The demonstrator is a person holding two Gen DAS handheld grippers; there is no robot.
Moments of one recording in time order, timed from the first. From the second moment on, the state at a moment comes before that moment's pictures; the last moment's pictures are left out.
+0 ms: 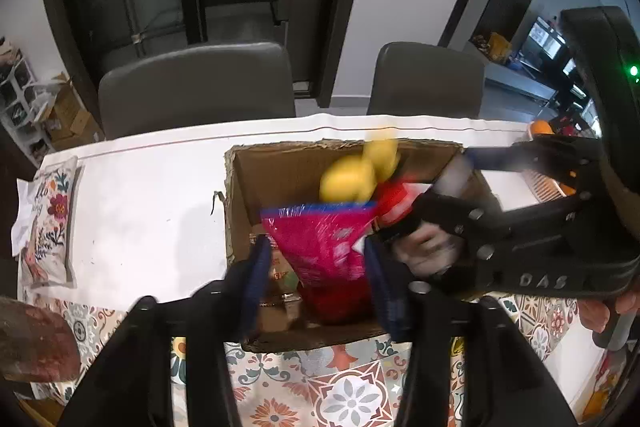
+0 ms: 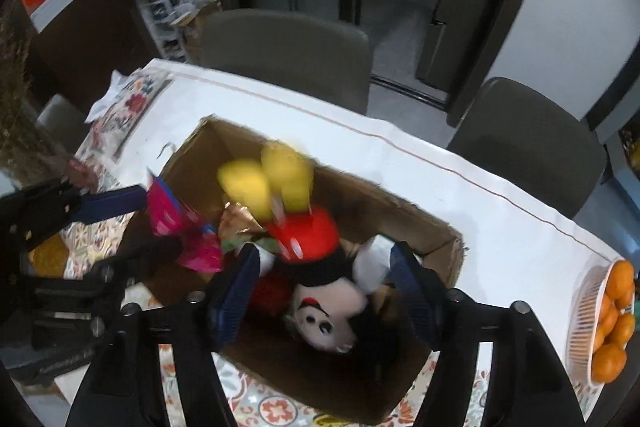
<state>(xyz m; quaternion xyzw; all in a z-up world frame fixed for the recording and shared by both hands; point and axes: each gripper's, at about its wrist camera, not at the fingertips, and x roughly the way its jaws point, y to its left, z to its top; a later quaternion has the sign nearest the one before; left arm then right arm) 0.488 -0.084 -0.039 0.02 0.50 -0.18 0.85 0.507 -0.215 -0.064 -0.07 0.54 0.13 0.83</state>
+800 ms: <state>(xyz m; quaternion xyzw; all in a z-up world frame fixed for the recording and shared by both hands) 0.403 -0.077 0.009 0.04 0.46 -0.13 0.88 0.404 -0.230 -0.005 -0.05 0.45 0.05 0.89</state>
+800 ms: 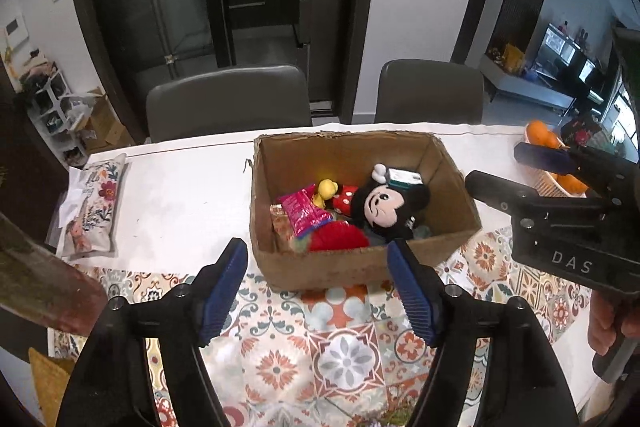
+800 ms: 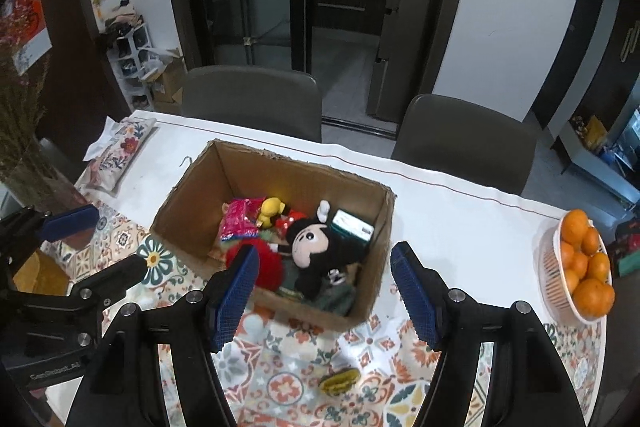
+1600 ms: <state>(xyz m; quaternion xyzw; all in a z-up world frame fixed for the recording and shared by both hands) 0.287 -0.079 0.001 0.00 0.50 -0.06 0.86 0.315 -0.245 -0.014 -0.06 0.47 0.05 0.88</state>
